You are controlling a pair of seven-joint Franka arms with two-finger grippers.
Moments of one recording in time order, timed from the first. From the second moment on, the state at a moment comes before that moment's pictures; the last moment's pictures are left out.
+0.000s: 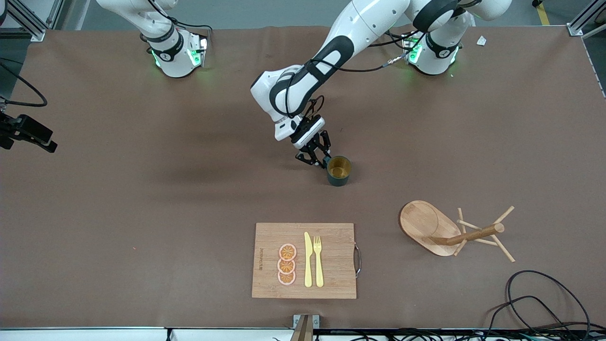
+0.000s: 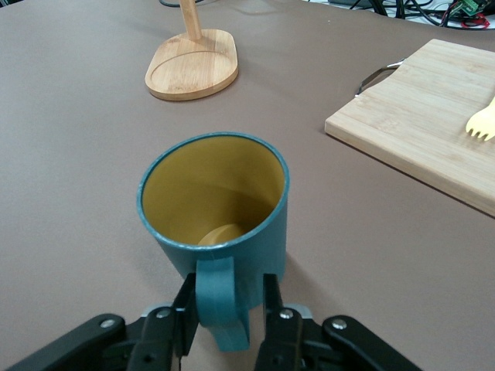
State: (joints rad) left arm -0.86 0.87 -0.28 -1.45 1.02 1.70 -2.30; right arm 0.01 0.07 -0.06 -1.46 -0.01 1.63 0.04
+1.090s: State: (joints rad) left arm -0.70 0.62 -0.29 -1.26 0.58 1.63 -1.87; right arm 0.01 0.07 -0.06 -1.46 -0.01 1.62 0.04
